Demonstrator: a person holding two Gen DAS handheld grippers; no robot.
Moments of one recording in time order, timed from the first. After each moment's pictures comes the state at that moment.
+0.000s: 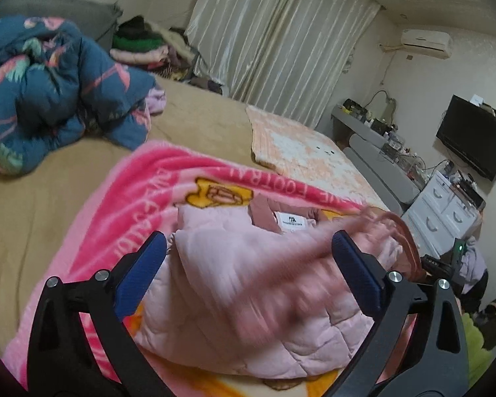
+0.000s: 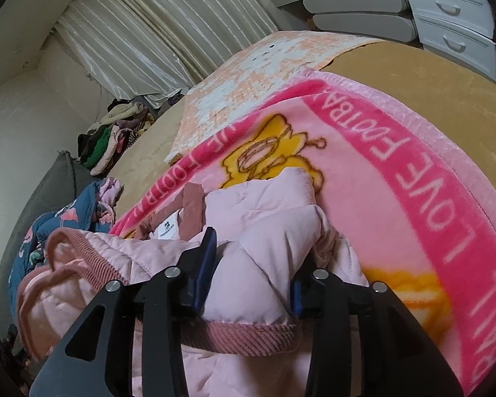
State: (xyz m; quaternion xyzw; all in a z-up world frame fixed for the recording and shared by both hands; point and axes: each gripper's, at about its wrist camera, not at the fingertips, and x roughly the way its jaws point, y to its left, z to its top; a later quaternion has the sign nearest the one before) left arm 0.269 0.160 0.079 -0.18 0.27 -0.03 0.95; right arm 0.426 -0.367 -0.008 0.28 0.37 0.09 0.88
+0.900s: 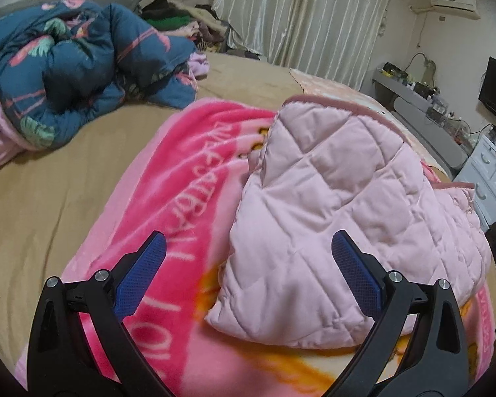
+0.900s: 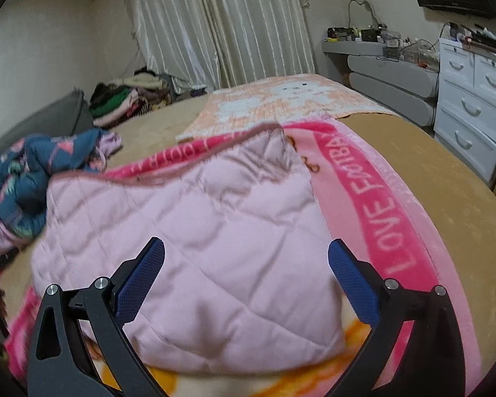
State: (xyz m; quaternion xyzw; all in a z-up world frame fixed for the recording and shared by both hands) left arm 0.278 0.198 -0.021 -0.14 0.35 0.04 0.93; right arm 0.334 -0.342 -0.004 0.07 0.33 0.09 0.94
